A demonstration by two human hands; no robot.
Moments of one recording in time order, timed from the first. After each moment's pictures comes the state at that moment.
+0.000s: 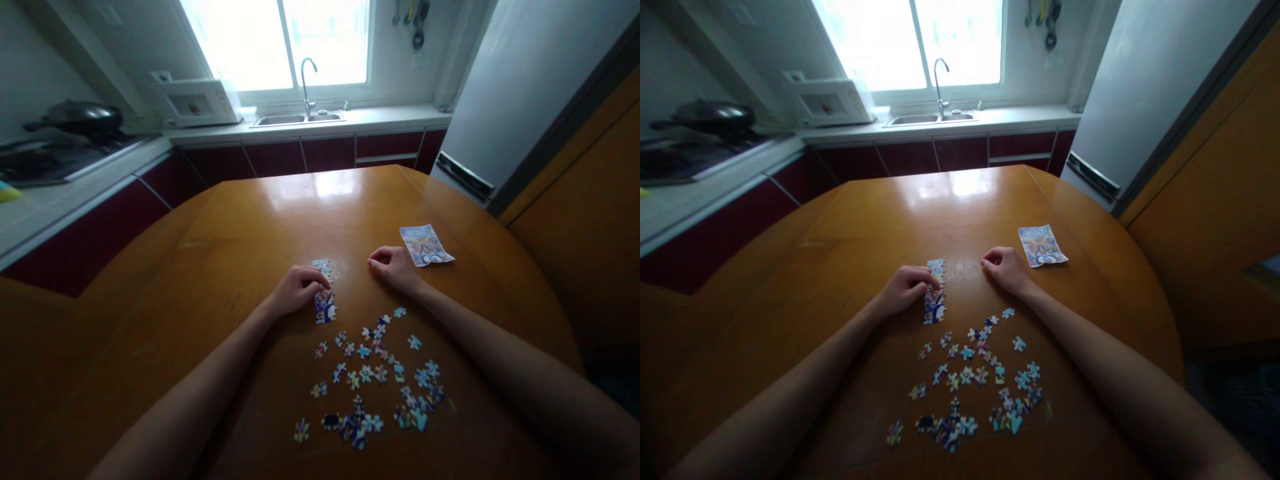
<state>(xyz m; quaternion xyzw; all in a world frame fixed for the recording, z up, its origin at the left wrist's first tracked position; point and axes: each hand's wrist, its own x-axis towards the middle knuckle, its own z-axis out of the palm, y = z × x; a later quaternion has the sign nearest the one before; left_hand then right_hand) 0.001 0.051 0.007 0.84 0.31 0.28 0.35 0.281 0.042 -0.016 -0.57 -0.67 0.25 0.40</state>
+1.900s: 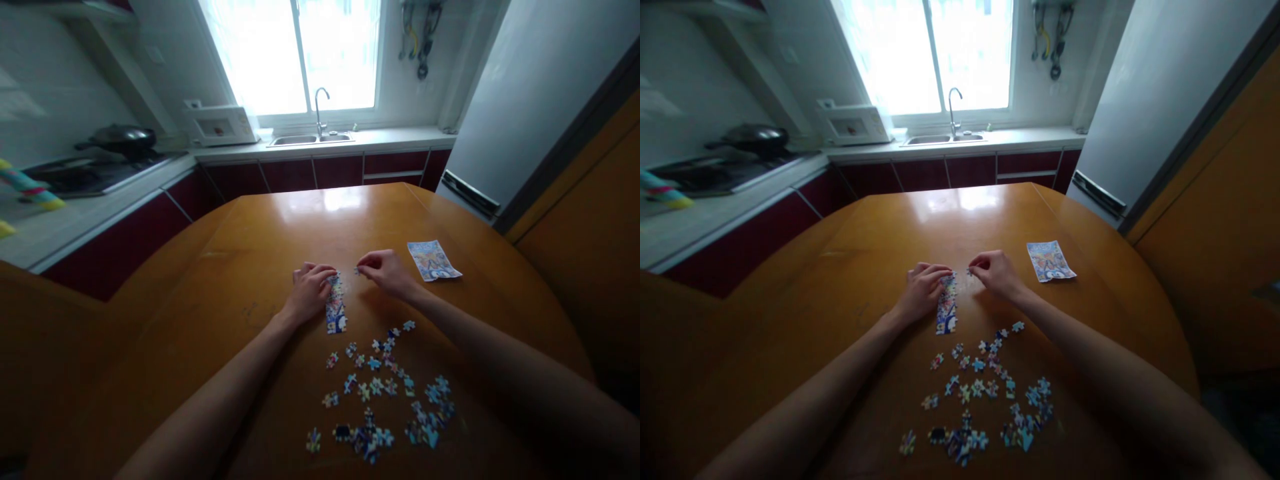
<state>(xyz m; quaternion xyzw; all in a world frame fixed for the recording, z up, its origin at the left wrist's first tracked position) 0.007 0.052 -0.005 0.84 0.46 0.26 0.09 0.237 0.048 0.031 -0.50 -0.68 0.33 0.41</state>
